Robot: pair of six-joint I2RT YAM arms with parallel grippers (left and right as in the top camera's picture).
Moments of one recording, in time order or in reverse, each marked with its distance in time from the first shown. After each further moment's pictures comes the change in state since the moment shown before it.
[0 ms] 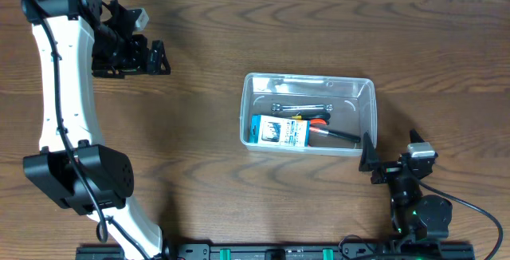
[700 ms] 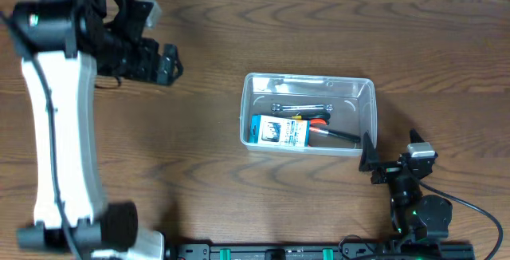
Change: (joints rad) left arm -0.126 -0.262 0.000 0.000 0.000 0.000; right arm 0.000 0.000 0.000 0.000 0.000 0.000
